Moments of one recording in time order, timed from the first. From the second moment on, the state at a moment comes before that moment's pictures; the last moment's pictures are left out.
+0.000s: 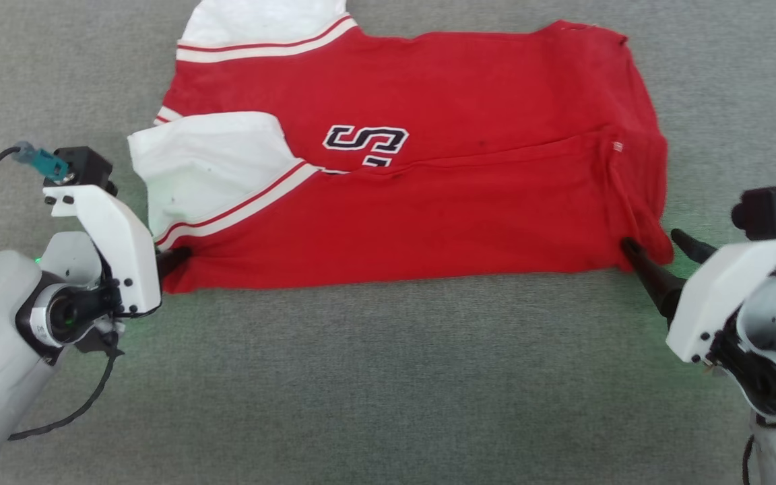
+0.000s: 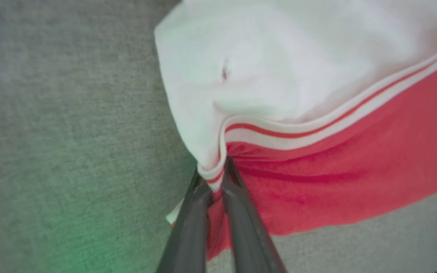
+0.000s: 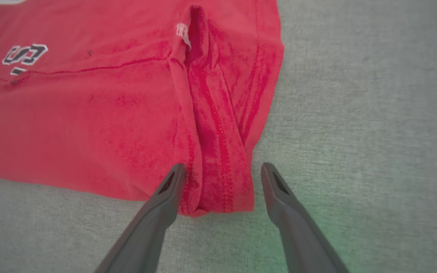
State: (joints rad) left arm -0.81 0.76 -0.94 0.42 -1.35 0.12 0.53; right arm -0.27 -0.20 -0.04 -0.09 0.43 0.13 0.69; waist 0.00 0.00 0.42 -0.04
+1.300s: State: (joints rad) left arm -0.65 0.97 -0.97 -0.12 -1.33 0.31 0.53; right arm -0.17 -0.35 -0.11 -0.21 0.59 0.13 1.22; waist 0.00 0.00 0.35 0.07
